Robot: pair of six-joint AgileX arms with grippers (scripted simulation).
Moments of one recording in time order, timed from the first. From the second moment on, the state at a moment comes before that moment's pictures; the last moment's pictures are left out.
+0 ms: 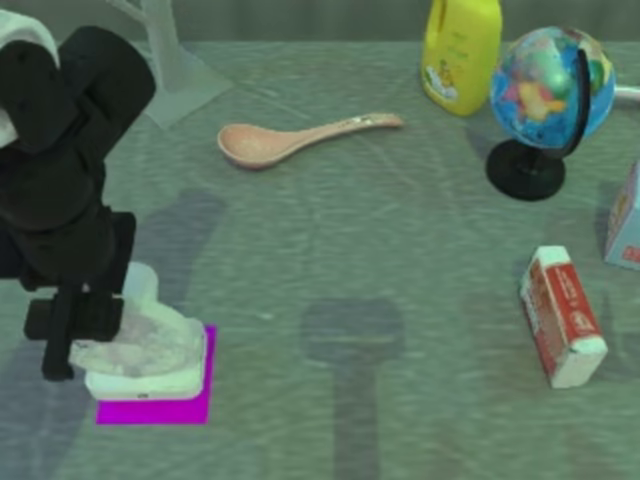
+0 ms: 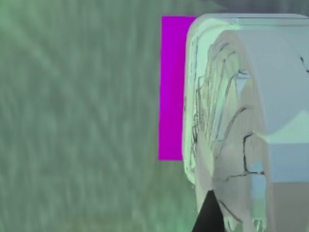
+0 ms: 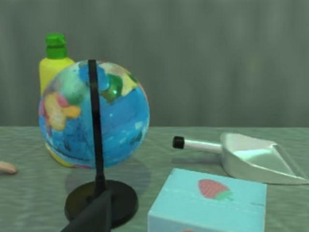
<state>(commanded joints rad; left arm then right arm) -0.41 1.54 1.19 -1.22 -0.01 -1.99 0.00 0.00 0.00 0.00 0.00 0.00</state>
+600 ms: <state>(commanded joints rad) -0.41 1.54 1.19 -1.22 -0.01 -1.99 0.00 0.00 0.00 0.00 0.00 0.00</state>
